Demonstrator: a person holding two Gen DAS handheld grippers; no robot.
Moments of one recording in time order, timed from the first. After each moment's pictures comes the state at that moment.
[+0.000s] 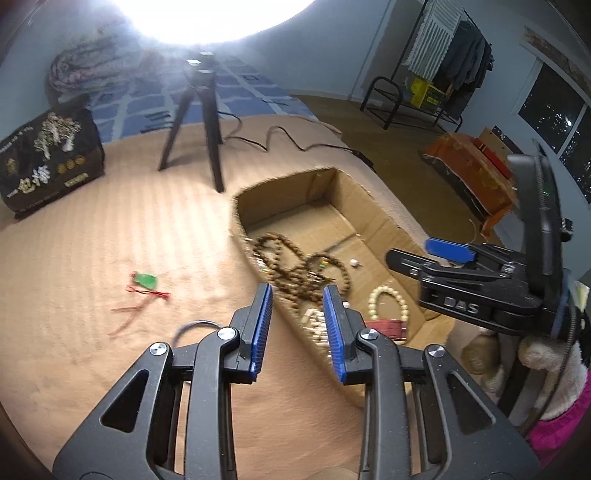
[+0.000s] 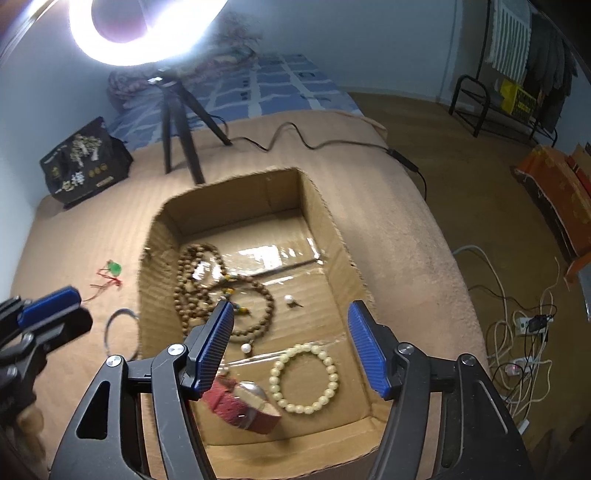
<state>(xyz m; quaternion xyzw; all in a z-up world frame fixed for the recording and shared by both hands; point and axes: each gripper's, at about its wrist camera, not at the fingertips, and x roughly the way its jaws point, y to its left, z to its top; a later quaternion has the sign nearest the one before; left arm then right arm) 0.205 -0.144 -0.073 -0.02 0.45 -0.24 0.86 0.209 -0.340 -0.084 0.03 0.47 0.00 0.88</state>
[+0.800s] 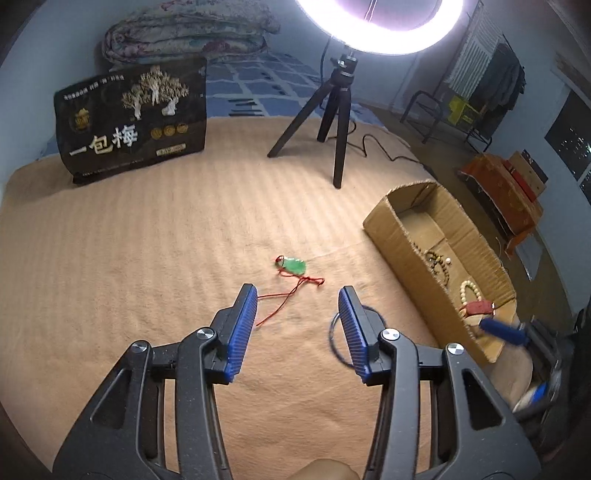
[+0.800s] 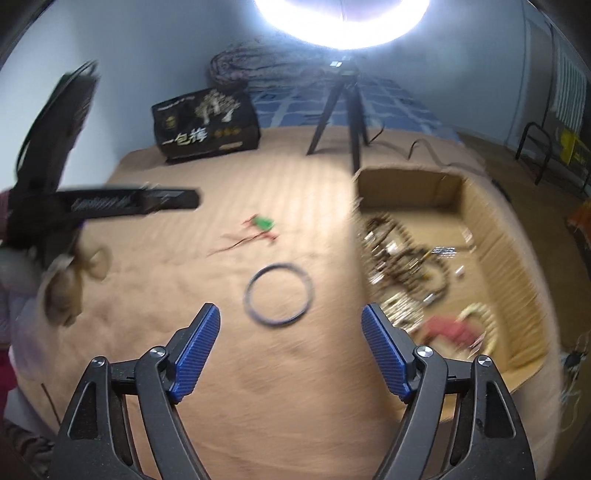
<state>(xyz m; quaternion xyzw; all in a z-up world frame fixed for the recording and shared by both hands) 0.238 0.004 -0.101 -0.05 0.47 -0.20 0.86 0.138 -0.190 -0.099 0.00 0.44 0.12 0.89</state>
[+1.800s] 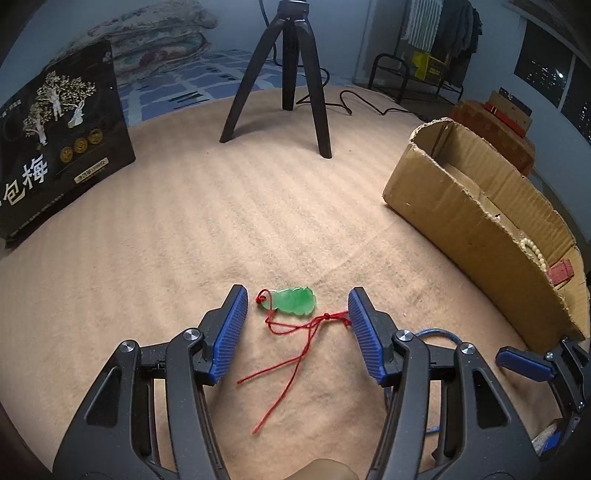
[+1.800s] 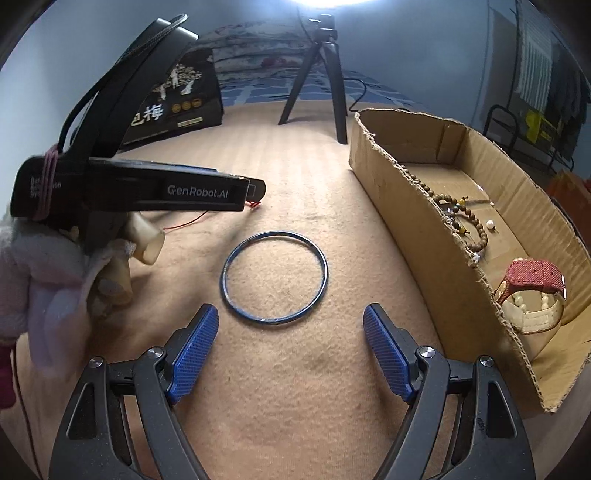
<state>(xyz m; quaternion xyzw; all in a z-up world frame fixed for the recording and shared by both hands) 0.298 -0.051 -0.190 0.07 0.44 -0.26 0.86 0.158 -0.161 -0.173 0.00 0.43 0.03 0.90</state>
